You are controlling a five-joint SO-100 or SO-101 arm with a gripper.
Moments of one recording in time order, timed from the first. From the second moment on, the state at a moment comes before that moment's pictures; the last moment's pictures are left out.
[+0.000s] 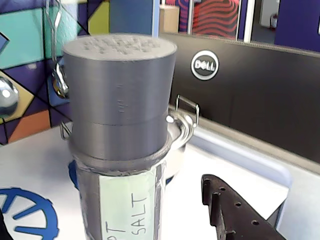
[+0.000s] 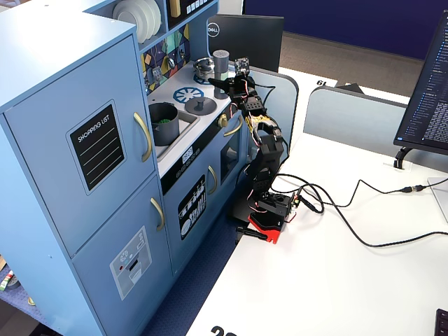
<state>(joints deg) 53.8 112.9 109.2 3.1 -85.7</state>
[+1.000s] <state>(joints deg) 49.0 87.3 82.4 -1.1 -76.3</state>
